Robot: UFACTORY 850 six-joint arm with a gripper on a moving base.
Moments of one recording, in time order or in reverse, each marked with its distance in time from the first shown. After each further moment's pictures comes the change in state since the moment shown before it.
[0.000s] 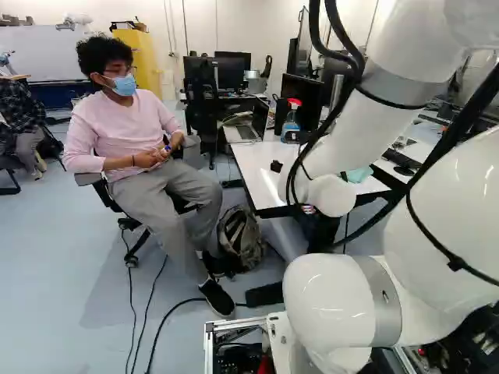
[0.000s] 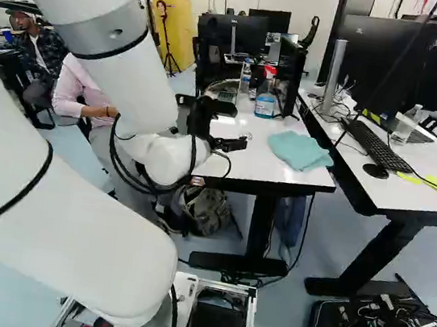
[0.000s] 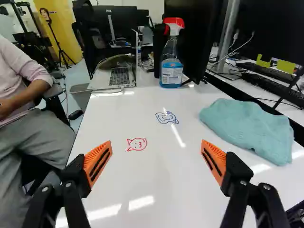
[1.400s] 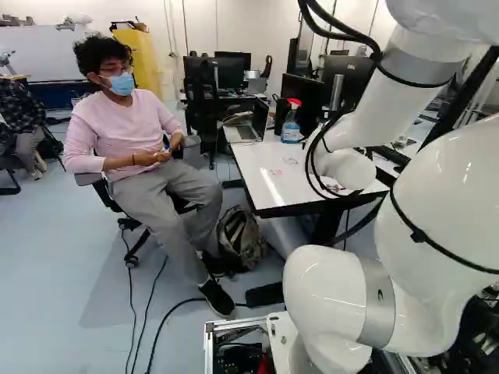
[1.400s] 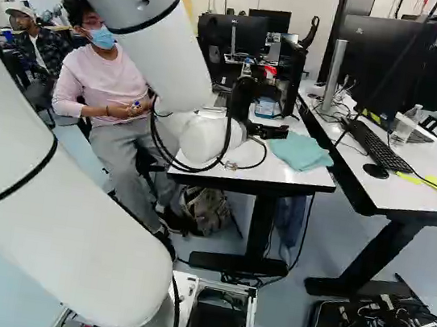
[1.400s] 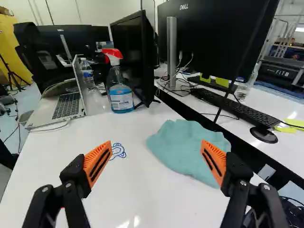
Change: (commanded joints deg) arm -13.9 -3.8 -10.1 0.0 -2.9 0.0
